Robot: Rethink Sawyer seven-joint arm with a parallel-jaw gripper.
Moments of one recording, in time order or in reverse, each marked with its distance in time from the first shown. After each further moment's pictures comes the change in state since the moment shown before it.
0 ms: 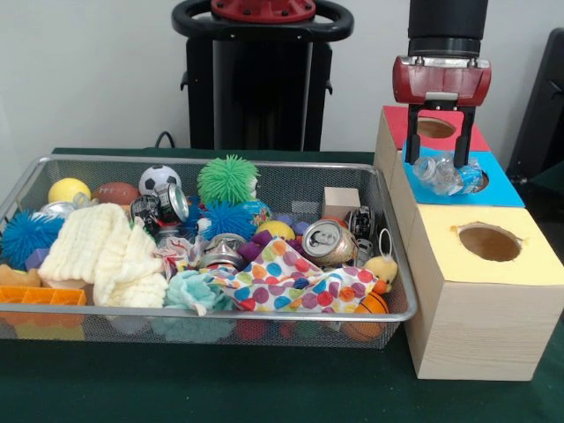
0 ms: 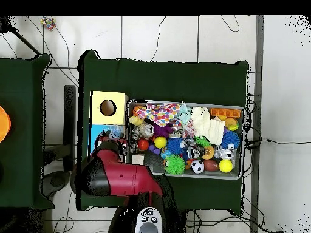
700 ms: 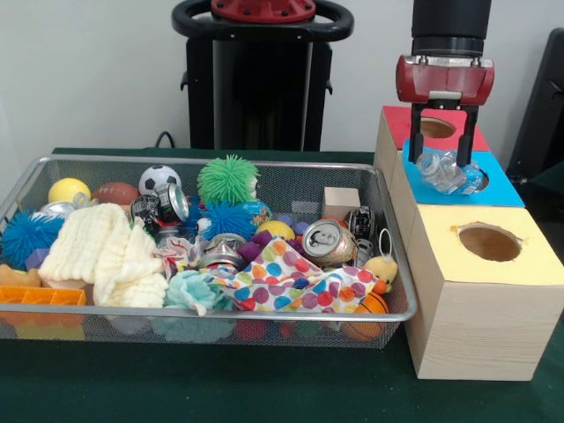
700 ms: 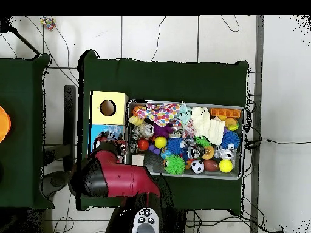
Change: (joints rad) arm 0.016 0.002 -0.007 0.000 0.002 0.000 0.000
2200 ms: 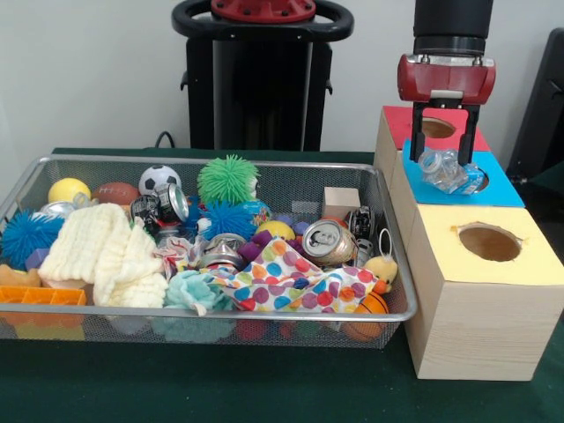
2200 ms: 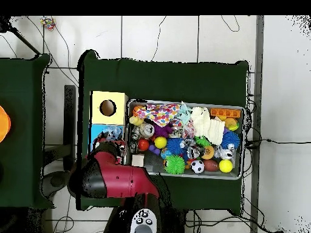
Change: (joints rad) arm 0.012 0.001 -0.009 0.000 0.001 0.000 0.000
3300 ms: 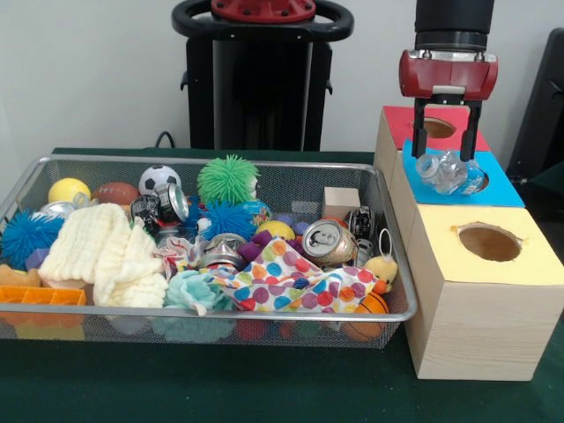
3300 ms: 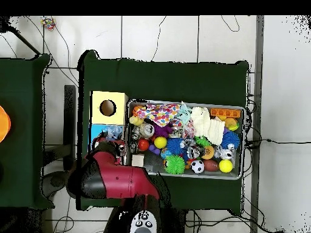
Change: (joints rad) arm 0.004 -0.017 -0.003 0.000 0.000 0.009 0.000
